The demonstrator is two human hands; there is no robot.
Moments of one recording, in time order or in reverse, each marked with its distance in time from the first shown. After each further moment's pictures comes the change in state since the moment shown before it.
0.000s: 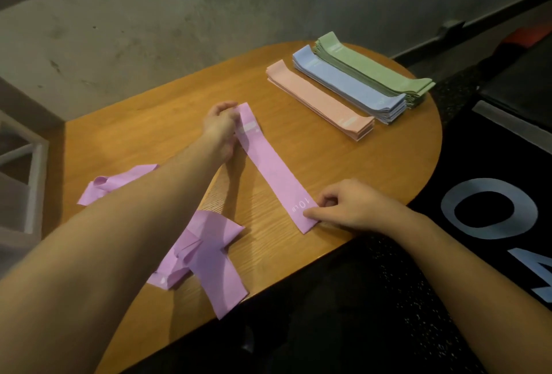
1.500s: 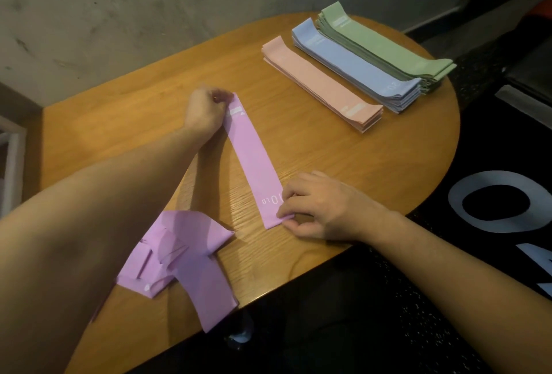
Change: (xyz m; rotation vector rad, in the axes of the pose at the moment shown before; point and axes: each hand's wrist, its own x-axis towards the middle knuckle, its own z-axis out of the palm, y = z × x) left_hand 0.072 -0.015 -0.018 0.896 -0.006 0.537; right_hand 0.042 0.013 0.031 -0.314 0.185 -0.838
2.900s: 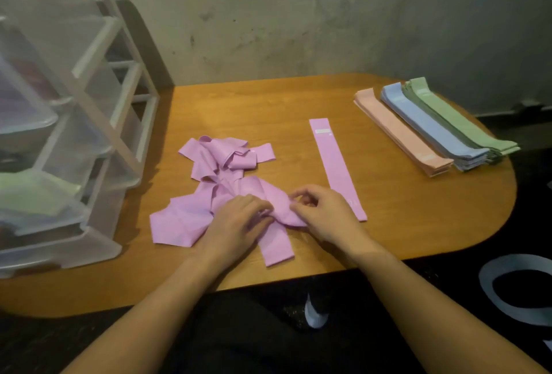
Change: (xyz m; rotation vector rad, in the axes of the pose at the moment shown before) left_hand -0.278 -0.093 -0.082 0.042 0.133 0.393; right_hand 0.091 -0.128 0.039 0.429 0.071 0.685
